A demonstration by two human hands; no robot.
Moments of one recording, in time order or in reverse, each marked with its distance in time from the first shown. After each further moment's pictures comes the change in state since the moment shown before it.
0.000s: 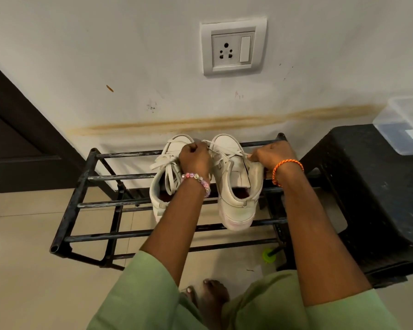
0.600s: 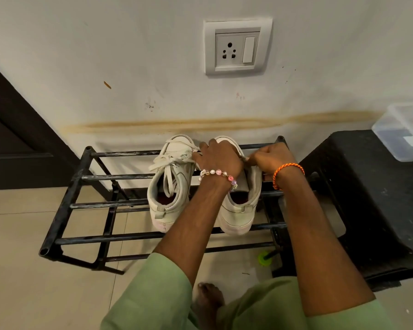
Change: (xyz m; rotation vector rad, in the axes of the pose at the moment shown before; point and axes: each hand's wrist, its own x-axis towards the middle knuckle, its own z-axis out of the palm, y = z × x) left_hand -0.019 0.005 0.023 1.334 -0.230 0.540; right_hand -0.001 -0.002 0.004 -0.102 0.011 -0.092
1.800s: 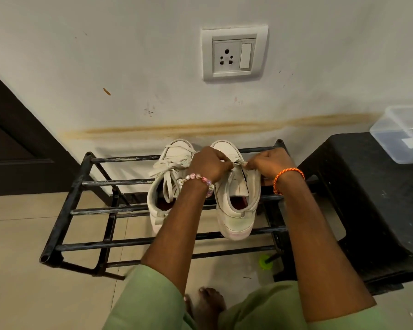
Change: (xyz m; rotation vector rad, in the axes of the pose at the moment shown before) left_hand -0.002 -0.028 -0.022 -0.331 -0.146 0.073; right_hand -0.003 -0.001 0.001 0.121 -0.077 0.043
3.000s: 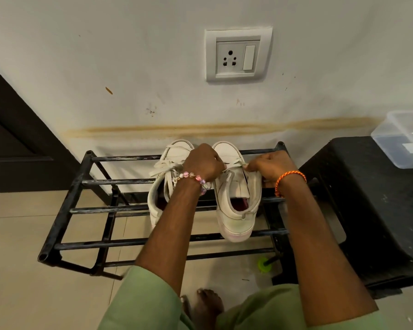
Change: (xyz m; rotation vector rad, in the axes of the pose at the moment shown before) left_hand 0.005 -0.006 -0.008 0.022 0.036 -0.026; right_hand 0.001 0.003 -0.001 0.076 -0.015 0.023
